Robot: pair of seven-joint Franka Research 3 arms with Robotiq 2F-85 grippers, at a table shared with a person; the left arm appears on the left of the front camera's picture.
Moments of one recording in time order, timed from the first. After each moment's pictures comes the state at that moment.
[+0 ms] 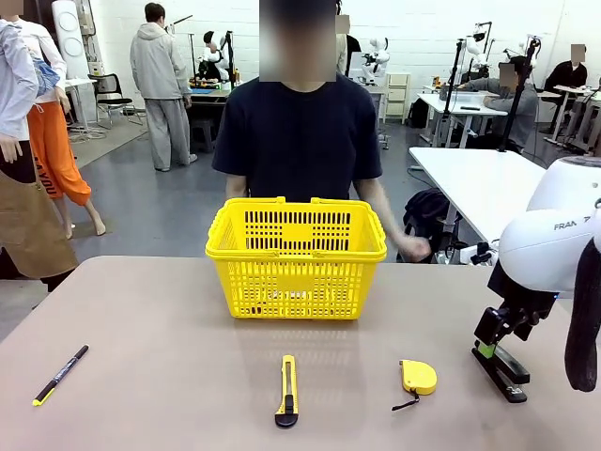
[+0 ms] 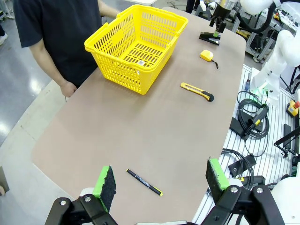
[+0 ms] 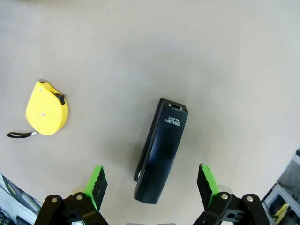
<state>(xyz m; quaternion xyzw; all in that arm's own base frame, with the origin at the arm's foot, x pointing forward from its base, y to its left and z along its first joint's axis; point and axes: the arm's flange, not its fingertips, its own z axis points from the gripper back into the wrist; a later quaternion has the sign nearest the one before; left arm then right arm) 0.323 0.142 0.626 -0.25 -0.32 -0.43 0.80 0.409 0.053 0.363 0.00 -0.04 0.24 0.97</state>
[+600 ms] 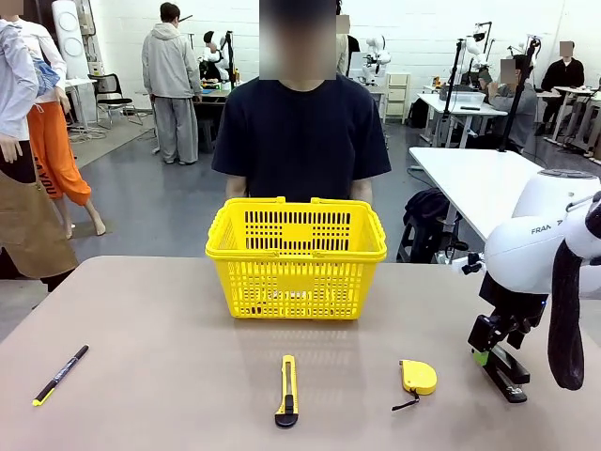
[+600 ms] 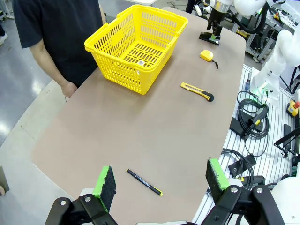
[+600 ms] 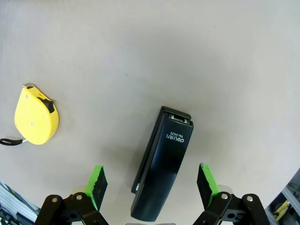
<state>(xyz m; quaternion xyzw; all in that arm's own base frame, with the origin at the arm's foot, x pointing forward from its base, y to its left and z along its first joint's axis) 0.323 0.142 0.626 -0.25 -0.32 -0.43 0.80 0.425 0.056 0.338 0.00 -0.01 0.25 0.97</state>
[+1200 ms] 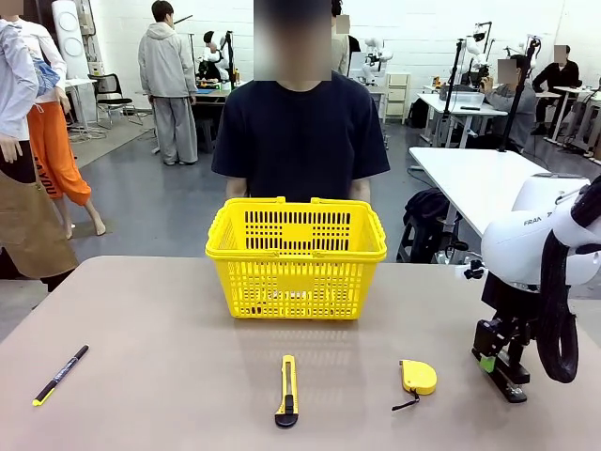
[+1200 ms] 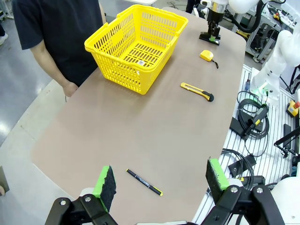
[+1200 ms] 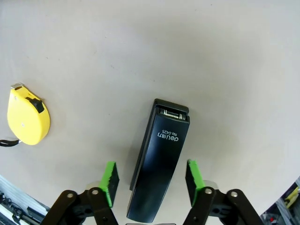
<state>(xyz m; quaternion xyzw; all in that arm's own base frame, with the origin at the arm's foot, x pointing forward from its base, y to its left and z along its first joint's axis) 0.323 0.142 0.626 -0.25 -0.32 -0.43 0.80 0.435 0.047 0.328 0.01 0.04 0.22 0.98</state>
